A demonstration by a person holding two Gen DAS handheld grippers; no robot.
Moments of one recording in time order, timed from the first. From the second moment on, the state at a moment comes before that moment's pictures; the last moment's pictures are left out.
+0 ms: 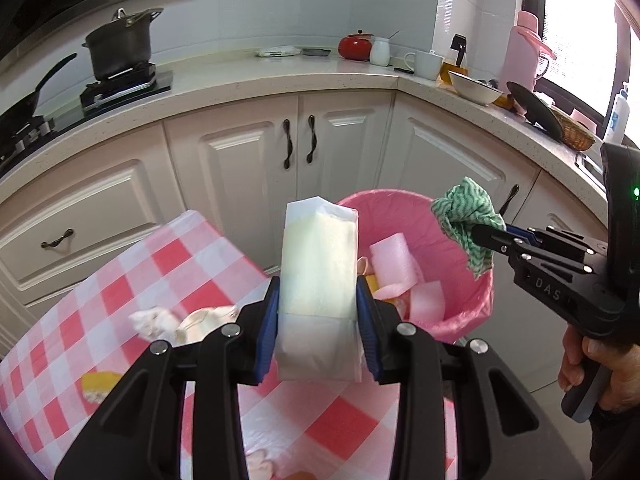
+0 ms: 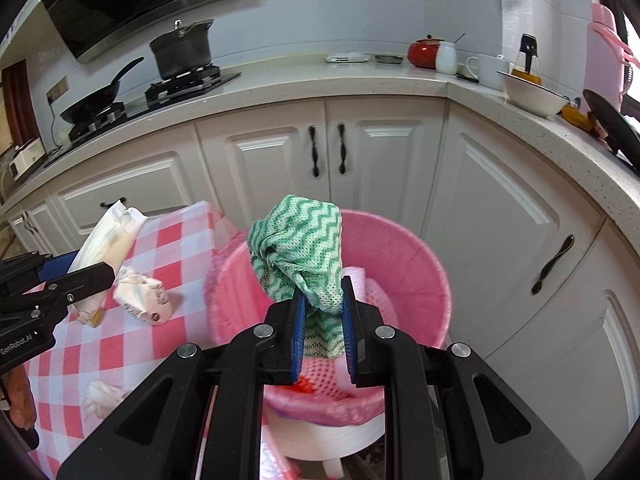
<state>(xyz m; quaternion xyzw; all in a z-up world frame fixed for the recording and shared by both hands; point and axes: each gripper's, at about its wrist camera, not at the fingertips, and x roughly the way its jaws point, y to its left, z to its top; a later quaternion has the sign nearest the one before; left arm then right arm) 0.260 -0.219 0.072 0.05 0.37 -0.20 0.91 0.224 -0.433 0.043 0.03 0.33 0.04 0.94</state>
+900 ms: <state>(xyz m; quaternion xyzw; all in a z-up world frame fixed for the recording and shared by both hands) 0.298 -0.262 0.062 0.01 0.37 -0.24 0.90 0.225 -0.471 0.037 0.06 0.31 -0.01 0.95</state>
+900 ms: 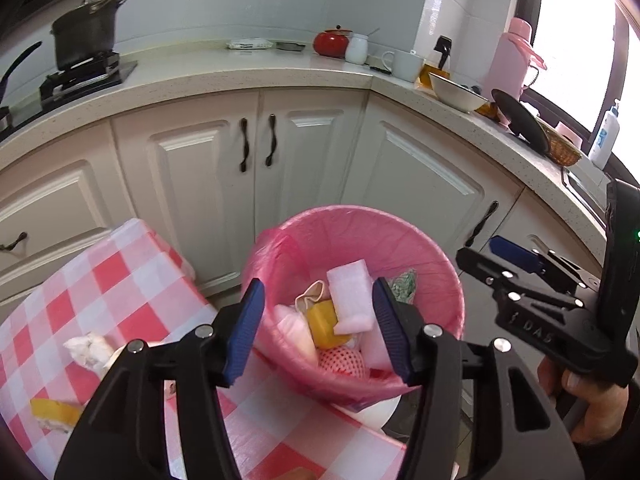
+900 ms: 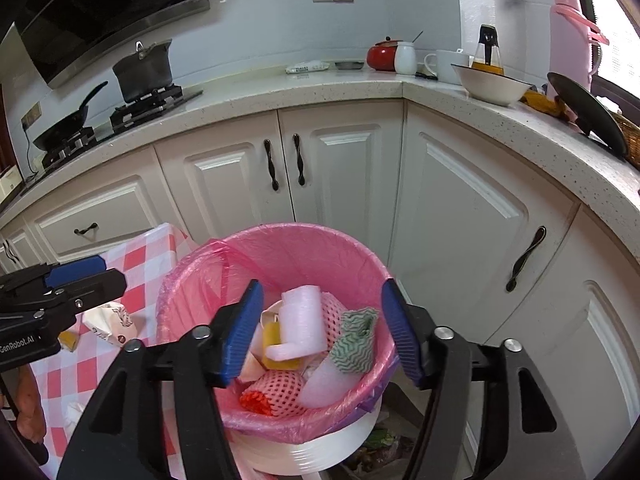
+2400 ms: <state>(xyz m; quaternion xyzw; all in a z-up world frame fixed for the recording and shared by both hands) 0.102 0.017 0.004 -0.07 0.40 -0.01 0.91 0.111 -0.244 -0.024 -0.02 0.37 0.20 0.91</state>
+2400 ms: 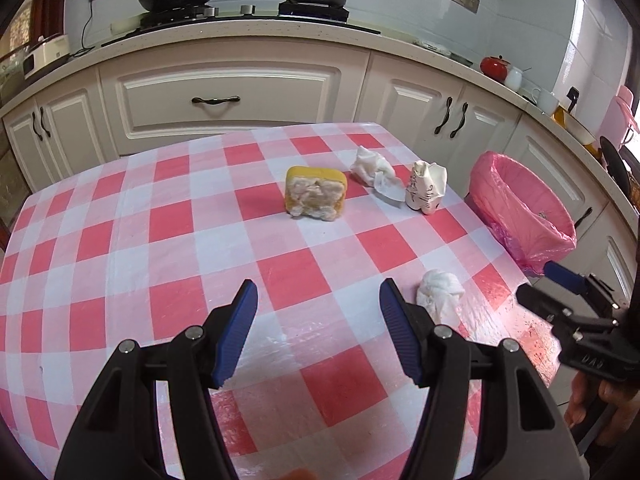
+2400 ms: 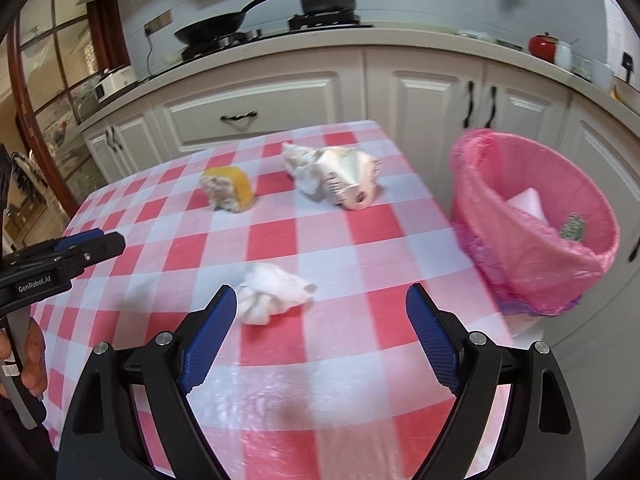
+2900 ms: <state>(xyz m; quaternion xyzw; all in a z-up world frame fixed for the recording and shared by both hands) 0.105 0.035 -0.010 -0.09 0.41 0.00 0.91 0.137 -0.188 -0.059 -0.05 0.41 0.21 0.88</state>
